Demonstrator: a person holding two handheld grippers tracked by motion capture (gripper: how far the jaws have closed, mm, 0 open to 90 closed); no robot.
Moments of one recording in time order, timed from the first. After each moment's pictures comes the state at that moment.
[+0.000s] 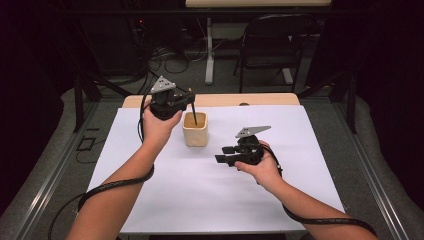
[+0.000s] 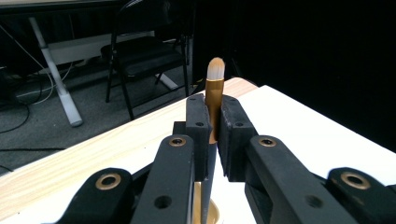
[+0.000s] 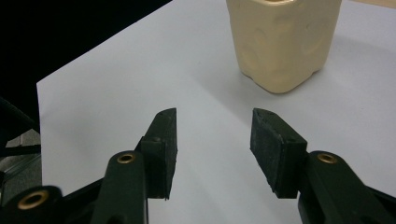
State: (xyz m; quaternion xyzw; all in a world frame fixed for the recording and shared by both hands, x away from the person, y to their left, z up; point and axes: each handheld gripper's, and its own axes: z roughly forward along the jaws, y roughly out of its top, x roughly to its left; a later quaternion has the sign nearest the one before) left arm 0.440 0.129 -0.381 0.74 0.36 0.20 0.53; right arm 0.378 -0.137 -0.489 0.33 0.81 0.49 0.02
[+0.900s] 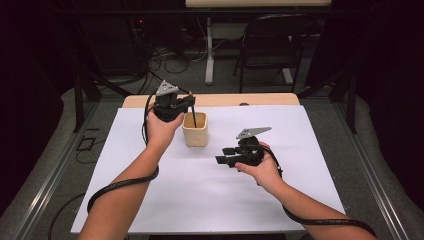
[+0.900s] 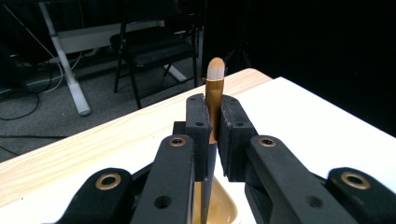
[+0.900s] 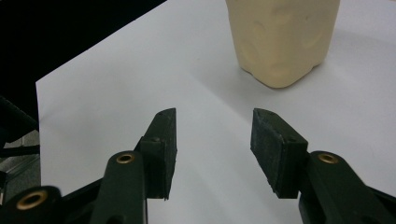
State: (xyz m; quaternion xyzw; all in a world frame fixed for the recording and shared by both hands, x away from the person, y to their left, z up) left arm 0.452 0.127 -0.405 0.74 0.38 0.21 0.51; right arm 0.377 -0.139 -0.495 0.34 0.80 0.49 0.02
